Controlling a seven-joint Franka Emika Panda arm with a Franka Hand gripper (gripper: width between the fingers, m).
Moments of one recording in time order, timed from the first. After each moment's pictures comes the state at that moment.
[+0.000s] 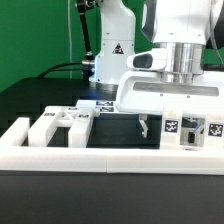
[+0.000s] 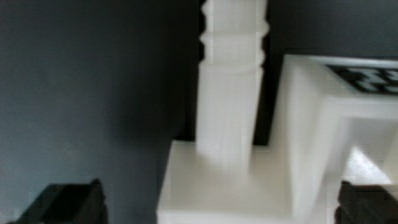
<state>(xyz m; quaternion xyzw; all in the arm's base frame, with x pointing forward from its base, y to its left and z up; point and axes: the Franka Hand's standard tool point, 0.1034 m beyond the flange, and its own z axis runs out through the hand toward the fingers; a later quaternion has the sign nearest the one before) 0.570 0.059 0.013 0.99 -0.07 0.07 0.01</state>
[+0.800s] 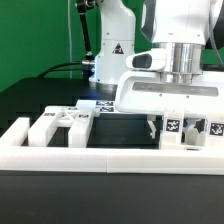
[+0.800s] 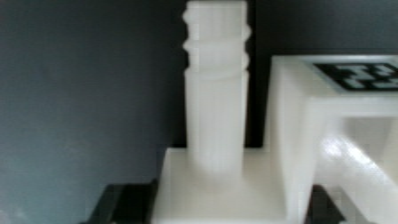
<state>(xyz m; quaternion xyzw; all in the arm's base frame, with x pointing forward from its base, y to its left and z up) 0.572 0.059 0.015 0.99 -0.07 0.07 0.01</state>
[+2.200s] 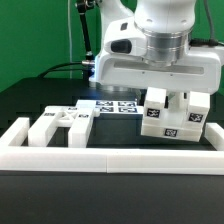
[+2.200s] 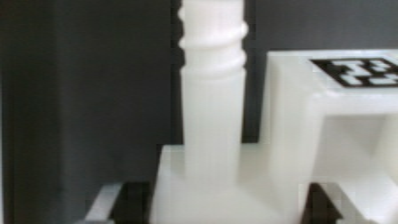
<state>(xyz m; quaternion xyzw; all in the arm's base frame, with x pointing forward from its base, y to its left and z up) 0.549 0.028 0.072 0.97 -0.08 -0.24 -0.01</state>
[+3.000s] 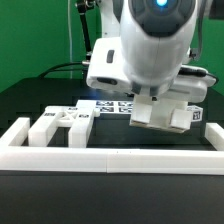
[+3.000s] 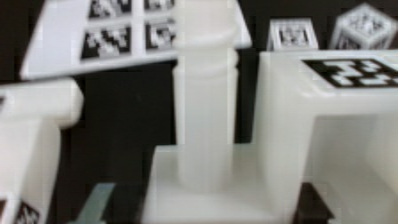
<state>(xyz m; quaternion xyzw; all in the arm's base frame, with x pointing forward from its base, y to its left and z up) 0.516 0.014 0.074 0.86 -0.08 -0.50 0.00</state>
